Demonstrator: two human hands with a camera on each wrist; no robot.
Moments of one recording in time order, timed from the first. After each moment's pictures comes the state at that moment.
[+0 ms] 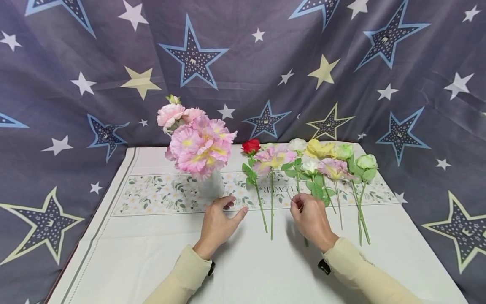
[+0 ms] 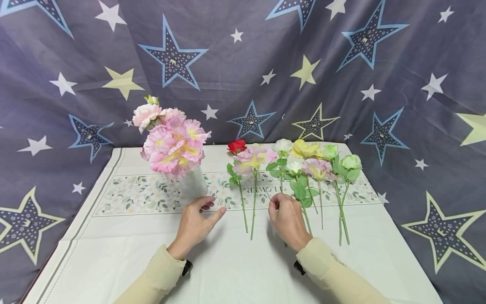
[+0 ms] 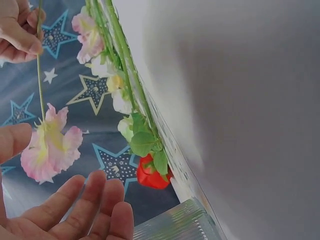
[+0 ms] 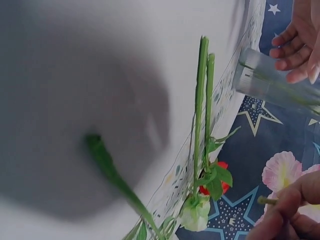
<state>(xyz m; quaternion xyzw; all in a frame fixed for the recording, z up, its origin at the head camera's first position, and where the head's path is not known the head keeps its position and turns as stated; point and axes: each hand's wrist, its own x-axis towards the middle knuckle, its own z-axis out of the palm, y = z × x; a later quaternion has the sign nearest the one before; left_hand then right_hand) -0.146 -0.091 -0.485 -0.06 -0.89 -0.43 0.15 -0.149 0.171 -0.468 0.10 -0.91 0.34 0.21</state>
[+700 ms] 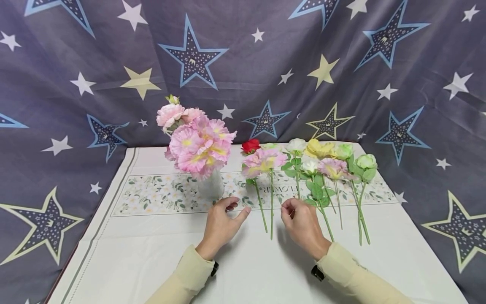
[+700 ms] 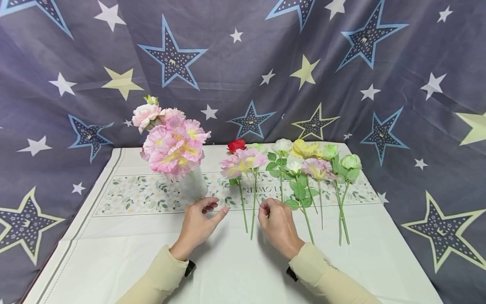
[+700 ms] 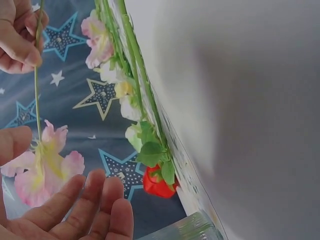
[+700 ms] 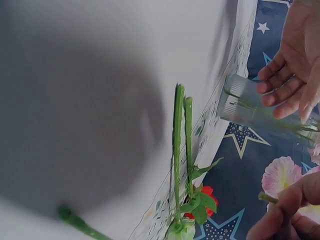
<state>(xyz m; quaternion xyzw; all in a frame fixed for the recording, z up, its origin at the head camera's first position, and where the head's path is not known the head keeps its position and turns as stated) -0.144 -0.084 -0.482 -0.07 -0.87 -0.48 0.13 -0.135 0.149 -0.468 0.13 -0.89 0.39 0.21</state>
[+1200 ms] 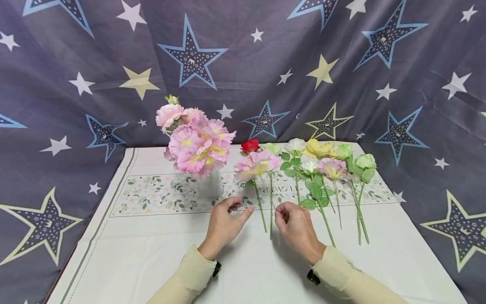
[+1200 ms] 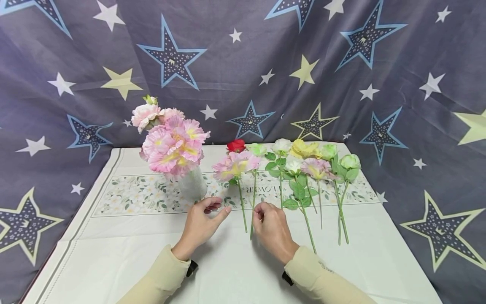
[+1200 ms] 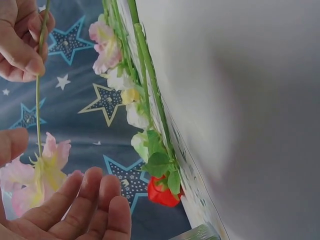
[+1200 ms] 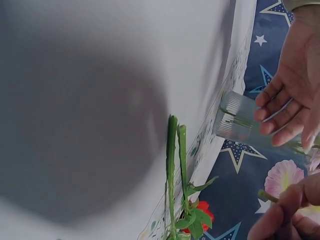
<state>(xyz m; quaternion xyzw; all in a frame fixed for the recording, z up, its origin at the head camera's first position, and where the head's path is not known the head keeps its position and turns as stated) -0.146 -0.078 -0.484 -0.09 -0.85 -0.50 0.14 -0.127 0.136 -0.471 0.15 -0.88 0.41 0.21</state>
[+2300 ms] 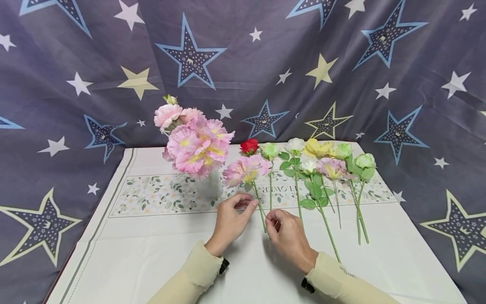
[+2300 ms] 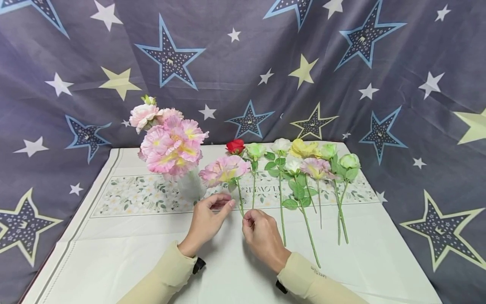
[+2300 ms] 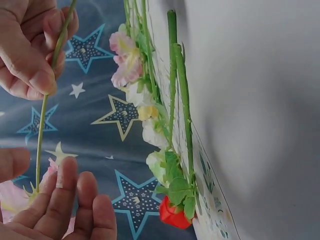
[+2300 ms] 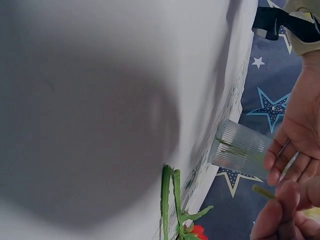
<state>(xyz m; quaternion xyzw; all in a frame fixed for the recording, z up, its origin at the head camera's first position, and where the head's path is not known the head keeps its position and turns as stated) -0.151 -0.055 -0.469 -0.12 -0.81 -0.56 0.13 -0.114 0.119 -0.479 0.20 -0.86 0.40 0.24</state>
